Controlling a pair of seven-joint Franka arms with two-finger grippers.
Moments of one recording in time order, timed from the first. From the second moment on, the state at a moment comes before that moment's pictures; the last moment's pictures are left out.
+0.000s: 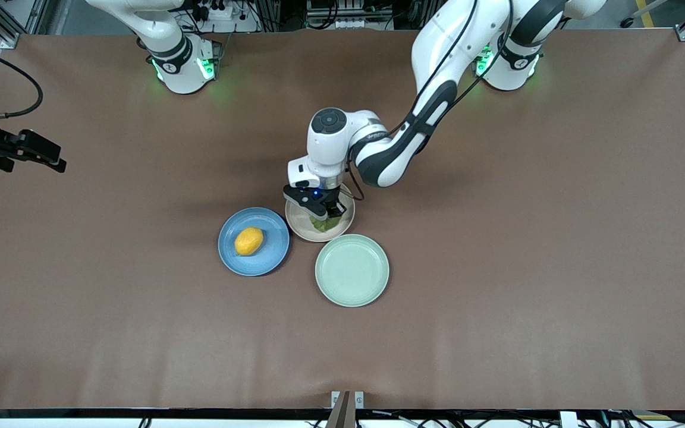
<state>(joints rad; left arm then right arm) -0.71 0.79 -0.23 -1.46 0.40 2.42 -0.54 -0.02 0.06 0.02 -1.49 0.02 1.52 0.03</state>
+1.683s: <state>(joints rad) -0.03 0.53 -0.20 -1.58 0.11 1.82 -0.34 0.02 0.06 0.02 -1.49 0.02 1.55 0.03</state>
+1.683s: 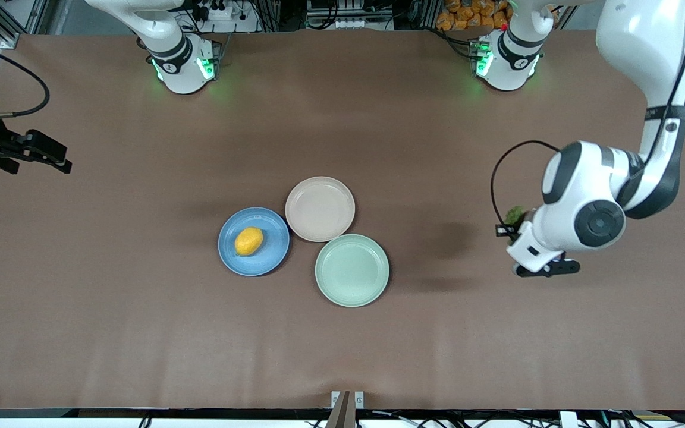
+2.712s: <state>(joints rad) -0.05 0.60 -0.10 -1.54 0.11 1.95 -0.11 0.23 0.34 0.15 -1.70 0.02 1.98 0.53</state>
